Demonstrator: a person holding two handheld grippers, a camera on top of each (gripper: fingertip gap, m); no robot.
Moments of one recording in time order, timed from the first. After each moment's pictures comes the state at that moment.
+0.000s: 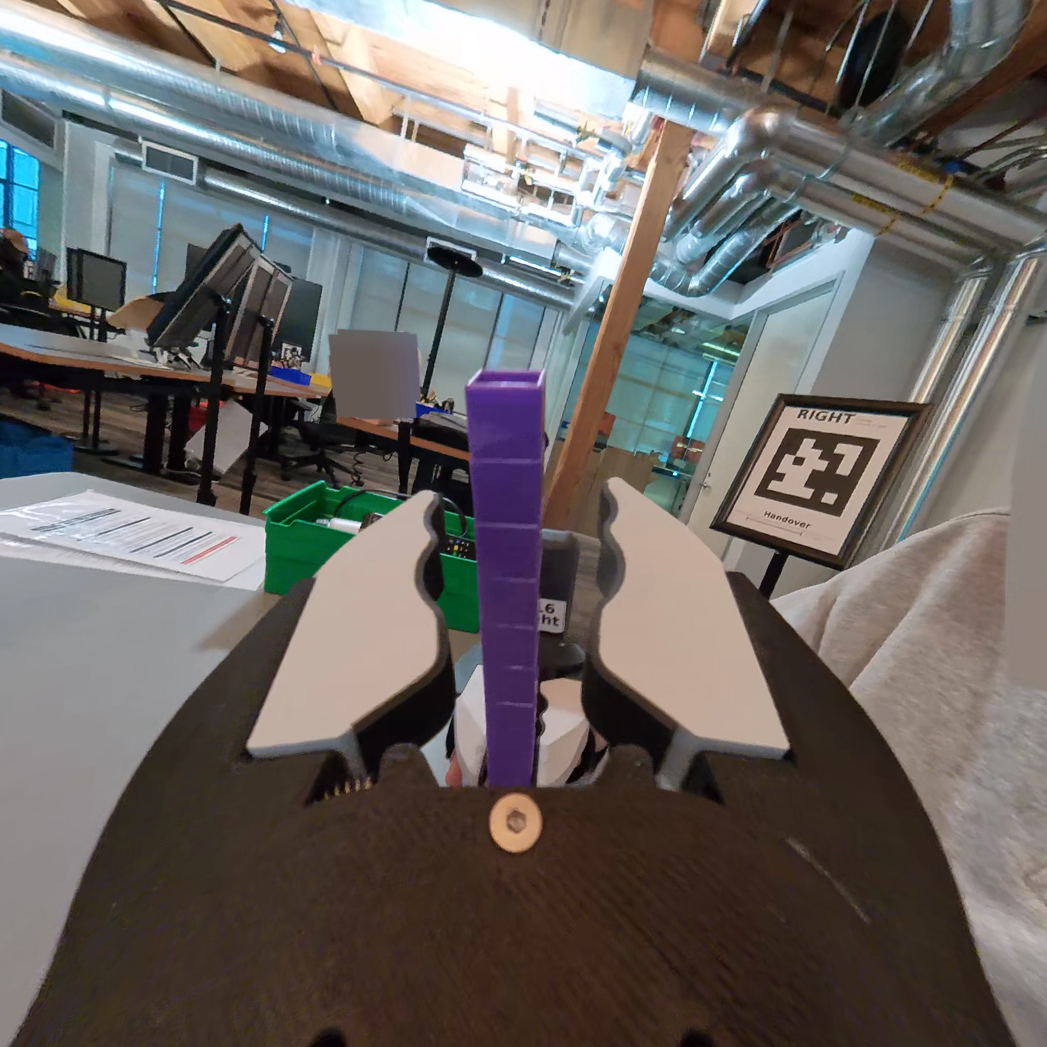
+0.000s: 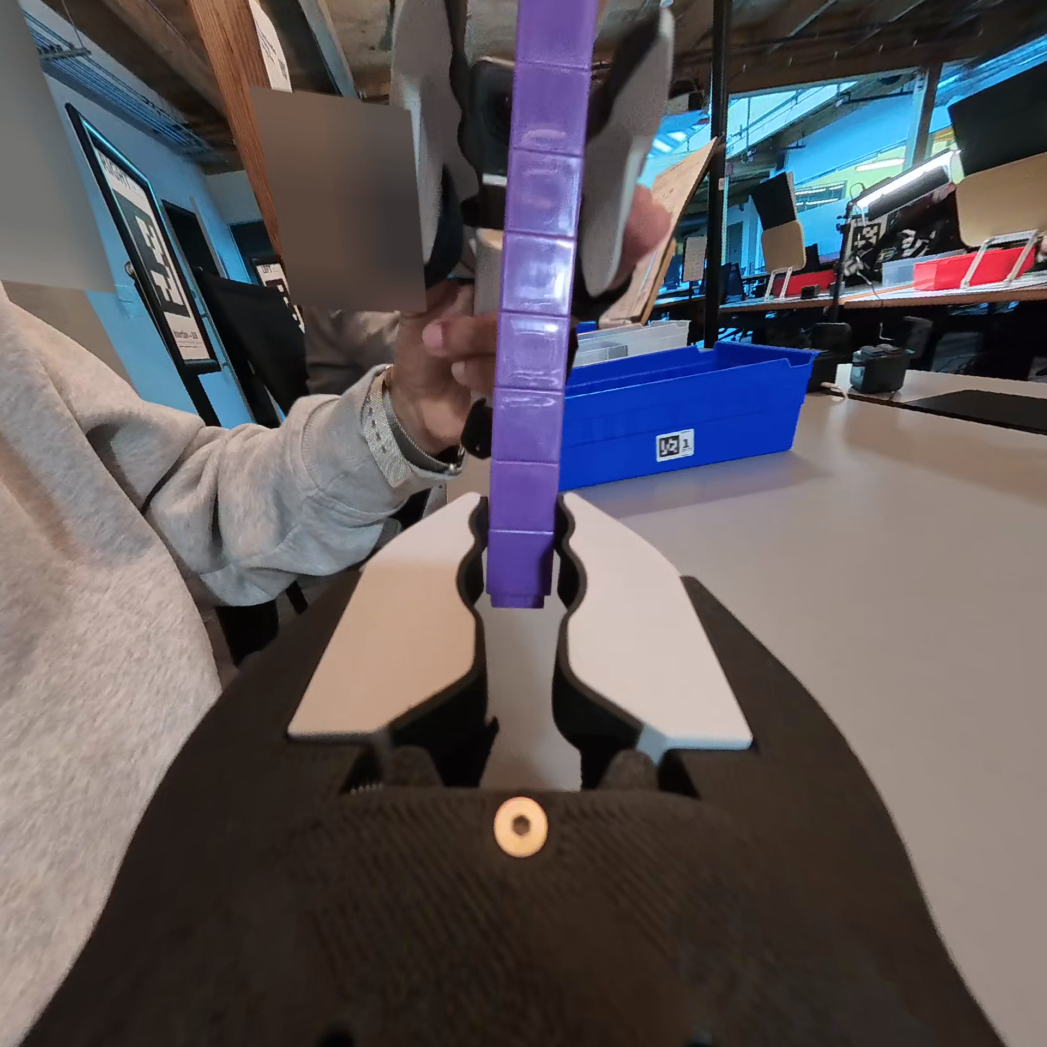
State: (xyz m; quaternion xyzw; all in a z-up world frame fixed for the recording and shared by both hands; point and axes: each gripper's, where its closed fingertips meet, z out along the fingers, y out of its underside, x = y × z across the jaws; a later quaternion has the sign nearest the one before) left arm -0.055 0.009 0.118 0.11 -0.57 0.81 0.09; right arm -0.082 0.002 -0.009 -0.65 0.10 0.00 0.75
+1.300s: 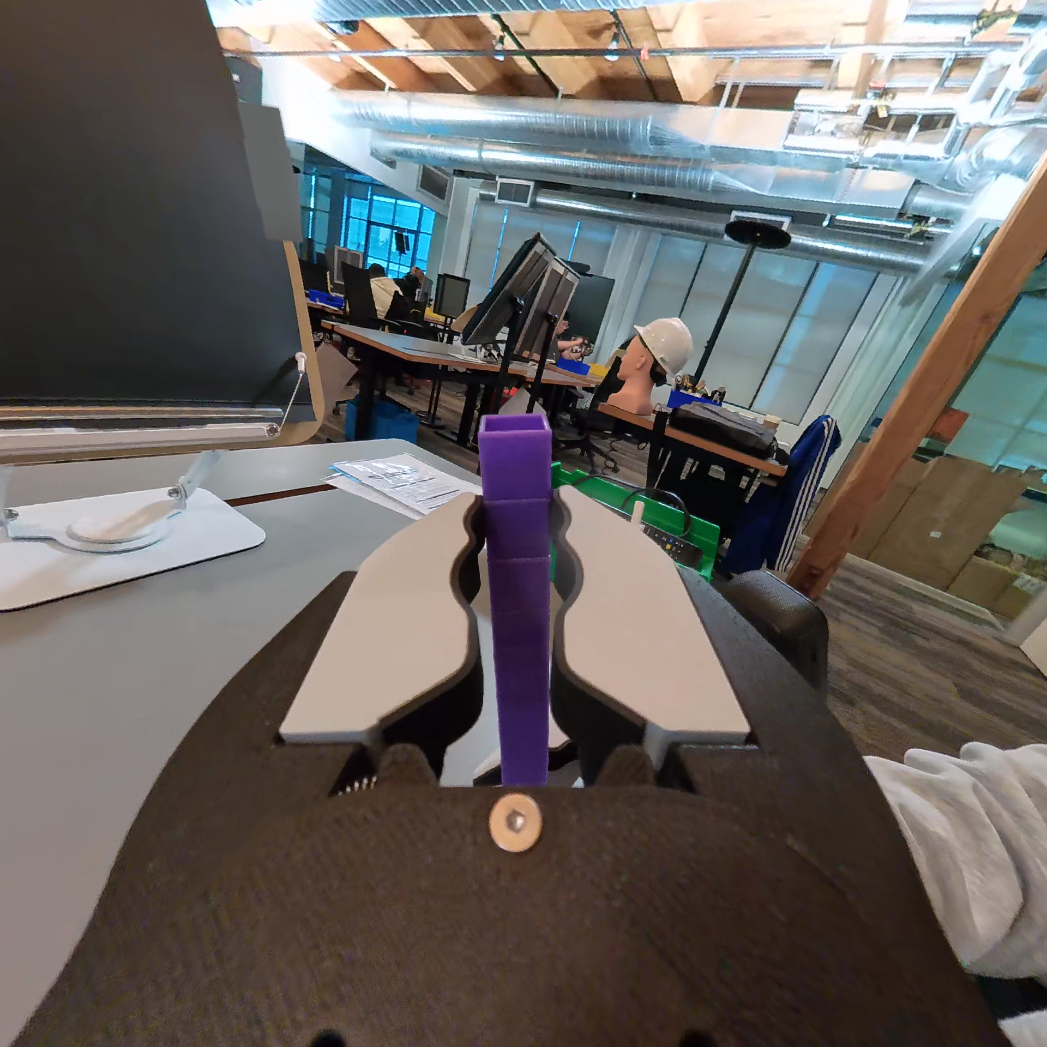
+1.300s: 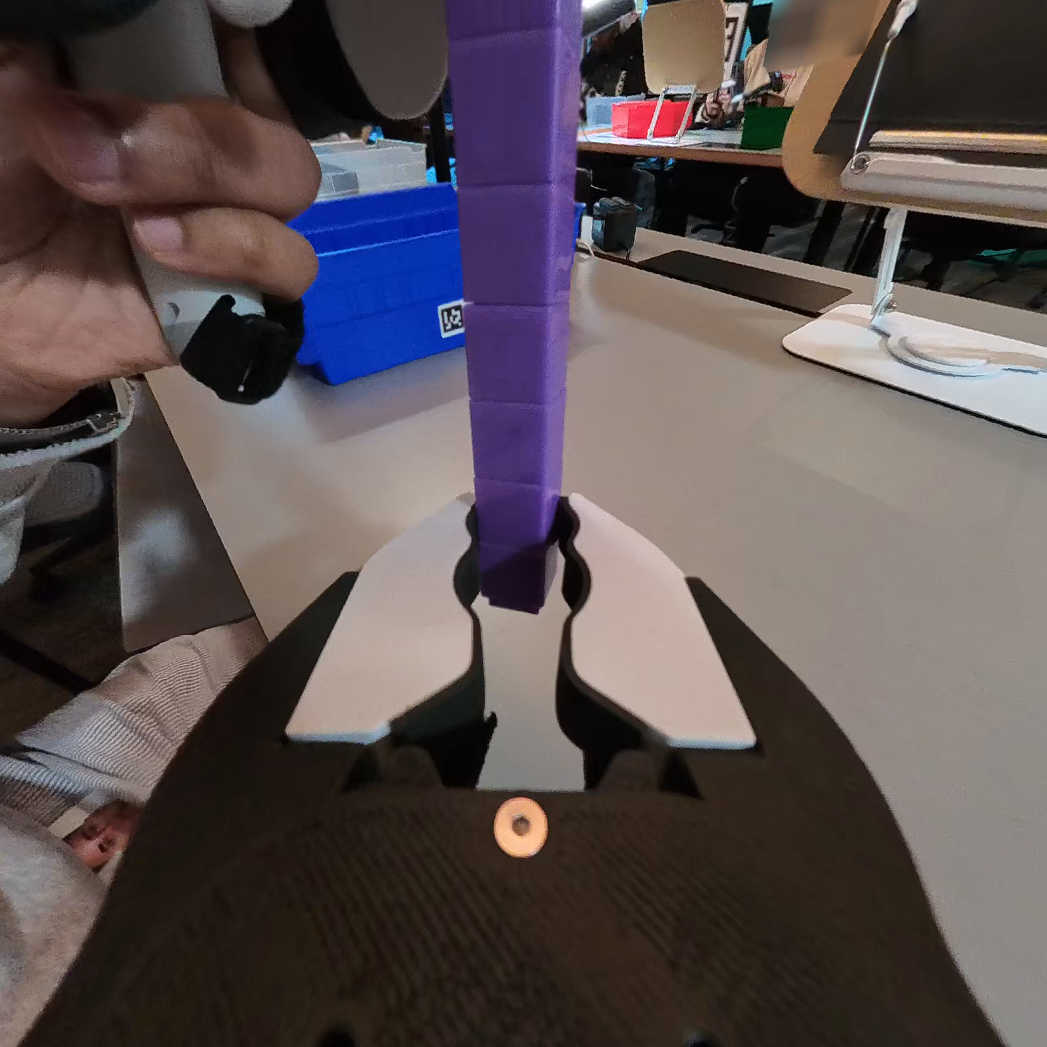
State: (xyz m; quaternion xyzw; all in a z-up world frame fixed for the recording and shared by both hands) left arm -0.021 0.008 0.102 0.28 -0.59 0.75 -0.14; right arm -0.039 0.011 -0.048 -0.73 0.26 -0.19 0.60
